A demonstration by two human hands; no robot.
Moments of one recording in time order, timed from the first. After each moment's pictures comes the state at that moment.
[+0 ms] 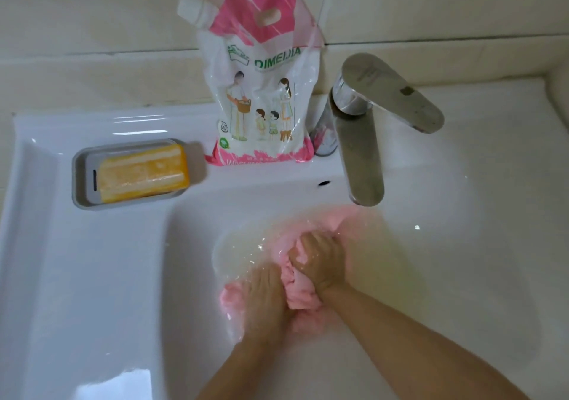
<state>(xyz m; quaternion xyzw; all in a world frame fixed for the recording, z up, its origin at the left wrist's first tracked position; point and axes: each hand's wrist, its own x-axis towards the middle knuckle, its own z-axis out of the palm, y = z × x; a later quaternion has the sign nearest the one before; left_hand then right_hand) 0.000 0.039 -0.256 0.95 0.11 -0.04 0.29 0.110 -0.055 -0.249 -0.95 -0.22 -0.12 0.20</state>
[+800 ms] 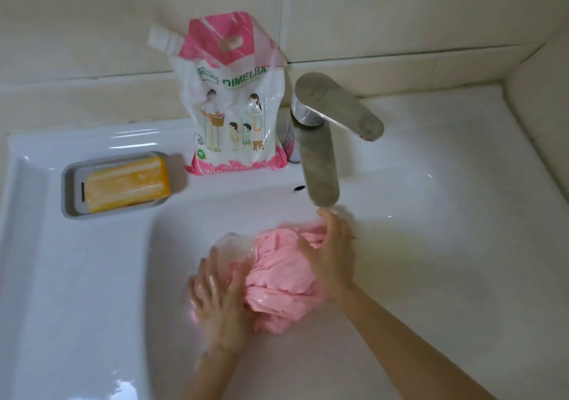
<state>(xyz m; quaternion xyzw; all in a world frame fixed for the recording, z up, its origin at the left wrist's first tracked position) -0.013 0.060 -0.213 0.96 0.20 -0.08 0.18 0.121 -0.091 -0.209 -0.94 0.00 0.02 0.34</state>
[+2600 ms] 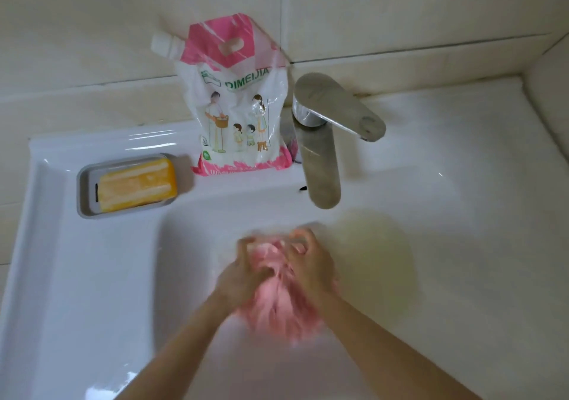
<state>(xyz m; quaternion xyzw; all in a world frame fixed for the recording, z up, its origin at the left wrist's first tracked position) 0.045 0.075 -0.147 0.81 0.25 -0.26 0.47 0.096 -0.056 -0.187 -0.88 0.05 0.22 0.41</state>
